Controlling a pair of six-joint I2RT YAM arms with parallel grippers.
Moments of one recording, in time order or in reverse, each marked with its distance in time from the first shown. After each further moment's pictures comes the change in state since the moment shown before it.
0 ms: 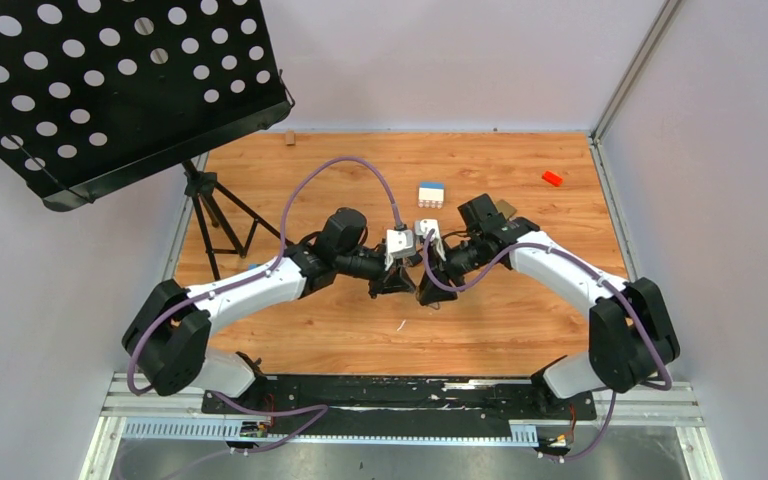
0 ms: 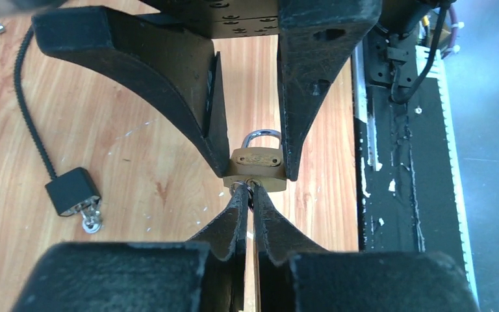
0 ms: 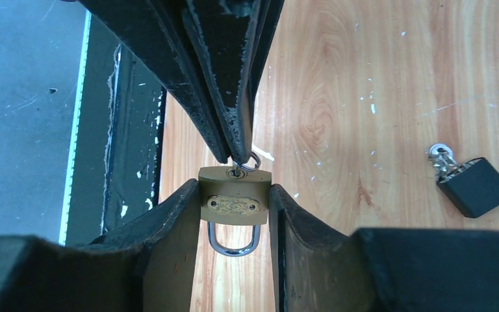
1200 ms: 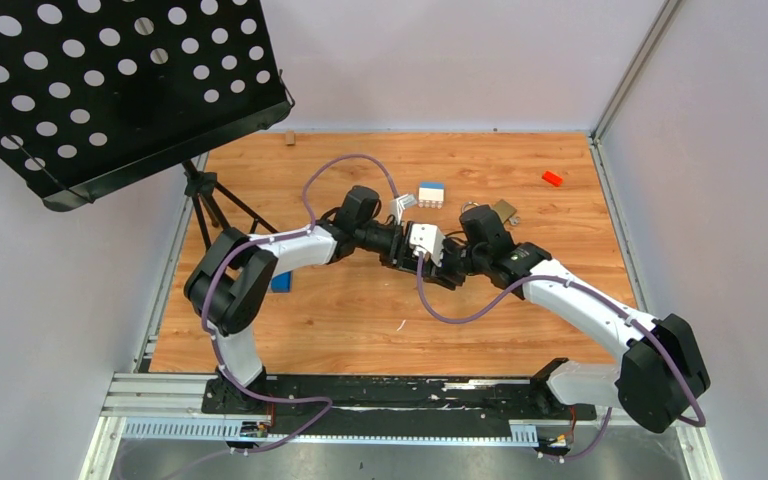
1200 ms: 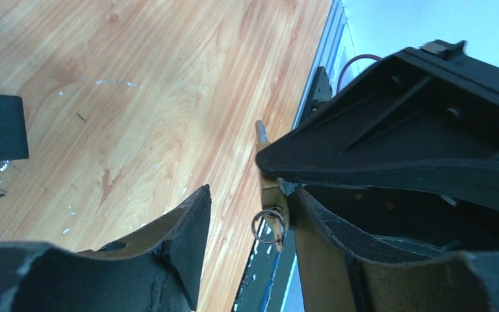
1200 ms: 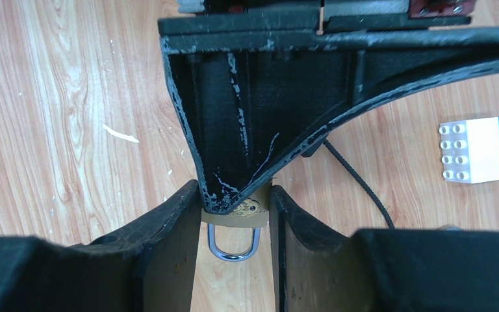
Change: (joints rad) left arm 0.127 0.383 0.204 0.117 0.127 -0.791; right arm 0.124 -0.211 -0.140 0.301 0.526 0.049
